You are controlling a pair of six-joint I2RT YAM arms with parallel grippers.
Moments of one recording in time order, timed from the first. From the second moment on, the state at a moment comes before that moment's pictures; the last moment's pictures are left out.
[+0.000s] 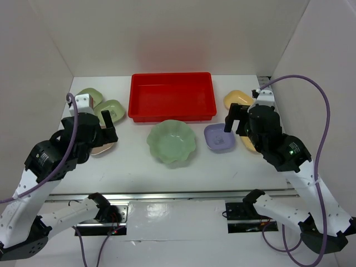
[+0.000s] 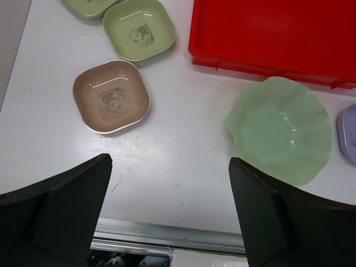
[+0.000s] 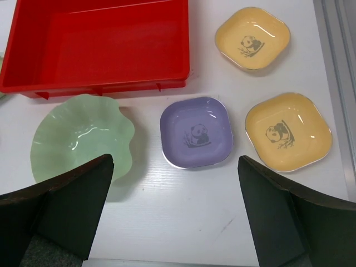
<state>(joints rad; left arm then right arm) -0.63 0.89 1.45 -1.21 -0.64 -0.56 0.58 0.89 1.28 -0.85 0.48 0.38</state>
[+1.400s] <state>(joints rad) -0.63 0.83 1.24 -1.12 -0.50 -0.56 0.58 1.63 0.95 -0.13 0.06 0.34</state>
